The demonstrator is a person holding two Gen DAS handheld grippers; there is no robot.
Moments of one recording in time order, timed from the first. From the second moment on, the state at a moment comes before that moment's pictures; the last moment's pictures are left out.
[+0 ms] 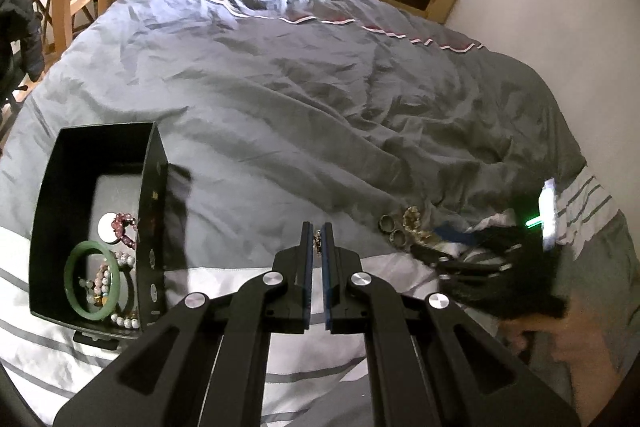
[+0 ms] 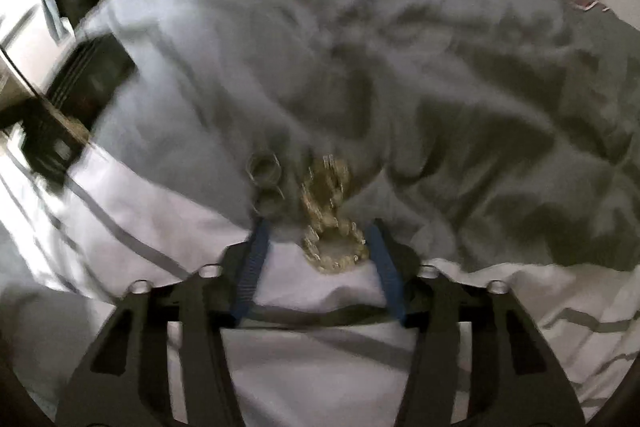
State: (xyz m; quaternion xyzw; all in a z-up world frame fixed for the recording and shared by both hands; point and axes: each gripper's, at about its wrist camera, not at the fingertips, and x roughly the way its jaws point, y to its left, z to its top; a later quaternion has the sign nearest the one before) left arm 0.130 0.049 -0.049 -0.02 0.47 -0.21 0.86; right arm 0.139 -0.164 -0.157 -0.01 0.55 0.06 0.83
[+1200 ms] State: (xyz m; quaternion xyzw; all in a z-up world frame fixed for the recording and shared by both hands) left arm 0.125 0.120 -0.016 -0.06 0.46 -0.15 0.87; right arm 0.128 -0.093 -0.003 0.08 0.40 0.20 0.89
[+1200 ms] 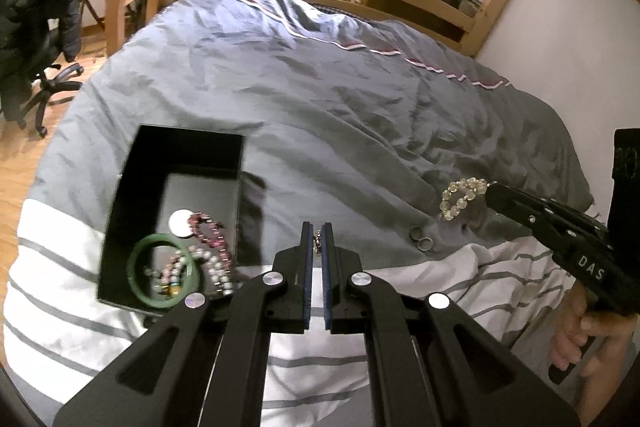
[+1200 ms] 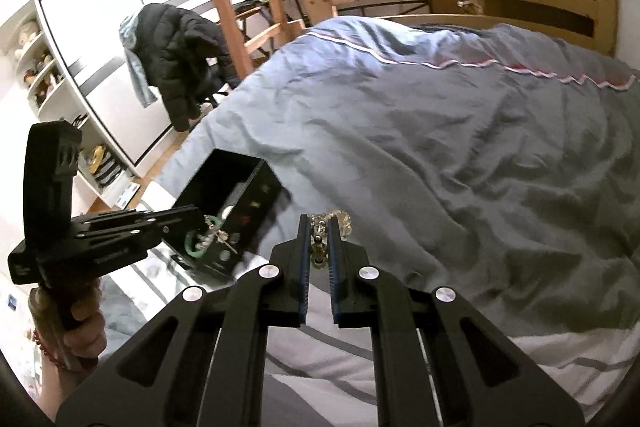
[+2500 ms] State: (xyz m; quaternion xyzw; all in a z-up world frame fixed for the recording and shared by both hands) left arm 0.142 0.242 -0.038 -0.15 0.46 -0.04 0.87; right arm 0.188 0.069 -0.056 0.08 0.45 0.29 0.84
